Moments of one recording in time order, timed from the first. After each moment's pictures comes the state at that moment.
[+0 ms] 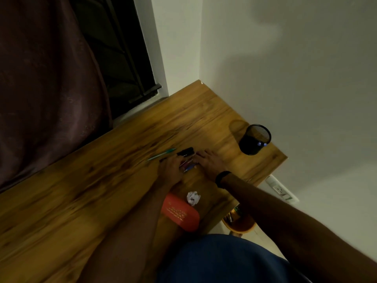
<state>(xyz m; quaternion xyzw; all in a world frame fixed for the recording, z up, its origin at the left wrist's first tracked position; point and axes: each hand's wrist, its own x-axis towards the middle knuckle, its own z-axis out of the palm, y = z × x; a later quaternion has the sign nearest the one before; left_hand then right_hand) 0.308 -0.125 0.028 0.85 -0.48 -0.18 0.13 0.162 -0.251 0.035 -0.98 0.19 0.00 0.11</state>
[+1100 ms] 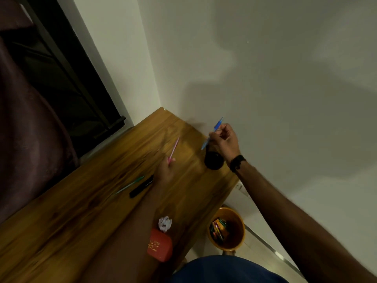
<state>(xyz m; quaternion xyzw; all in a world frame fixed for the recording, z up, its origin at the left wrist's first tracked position) 0.253 -0.232 0.071 0.82 -0.37 -0.27 0.33 0.072 -0.363 0.155 -0.57 0.43 -0.41 0.56</state>
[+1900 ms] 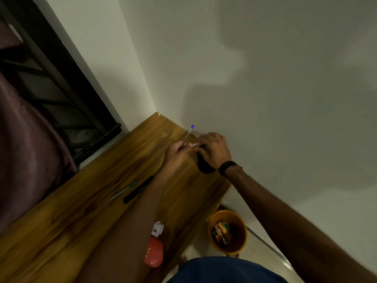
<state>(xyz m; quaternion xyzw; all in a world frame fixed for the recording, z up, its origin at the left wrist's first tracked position) 0.205 -0.298 0.140 0.73 -0.39 -0.35 0.44 0.052 -0.377 0.132 -0.88 0.37 -0.24 0.16</state>
